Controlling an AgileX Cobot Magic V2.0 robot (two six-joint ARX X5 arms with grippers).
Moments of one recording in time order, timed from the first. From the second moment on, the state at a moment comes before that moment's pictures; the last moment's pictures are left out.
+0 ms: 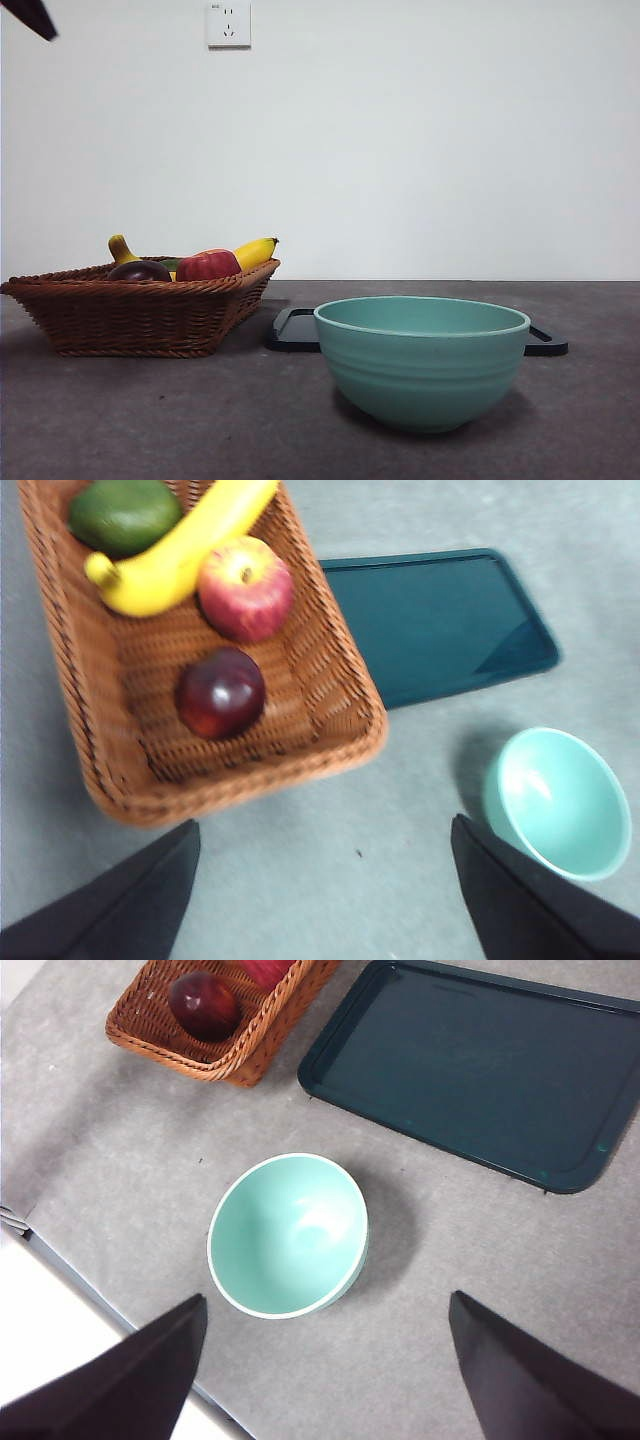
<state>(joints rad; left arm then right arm) -0.15 0.96 1.03 -0.84 0.37 -0.01 0.16 0.78 0.94 -0.98 -0.55 -0.04</state>
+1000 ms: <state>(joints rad) -0.30 1.65 1.24 -0.66 0.11 0.01 0.16 0.78 0.94 -0.98 -0.55 -0.04</state>
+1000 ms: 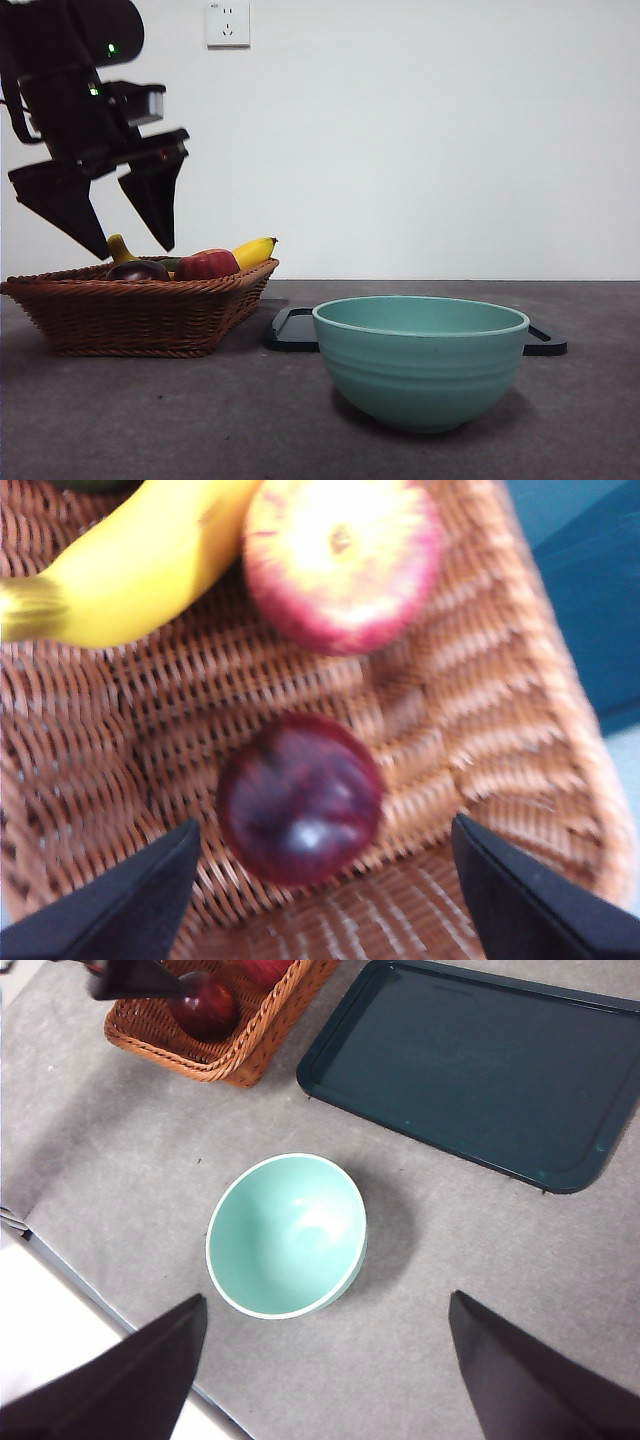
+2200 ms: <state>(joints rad) -0.30 1.75 1.25 -0.62 0.10 0.02 0.16 0.78 0.94 -0.98 -0.55 -0.04</state>
